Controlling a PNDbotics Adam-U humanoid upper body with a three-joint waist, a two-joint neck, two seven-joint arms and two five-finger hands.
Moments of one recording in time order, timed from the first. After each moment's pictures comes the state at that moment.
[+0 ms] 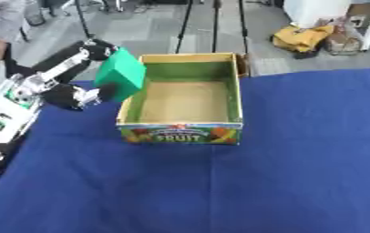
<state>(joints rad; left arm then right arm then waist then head) -0.84 0.96 0.00 -1.33 0.08 -0.63 -0.48 -0.84 -0.07 -0.19 -1.98 -0.24 -0.48 0.24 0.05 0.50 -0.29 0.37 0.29</state>
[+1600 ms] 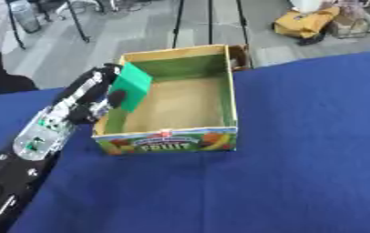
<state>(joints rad) -0.89 0.98 0.01 -1.18 0.20 -0.68 -0.42 -0.89 -0.10 -0.20 -1.97 -0.30 -0.50 0.34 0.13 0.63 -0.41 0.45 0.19</state>
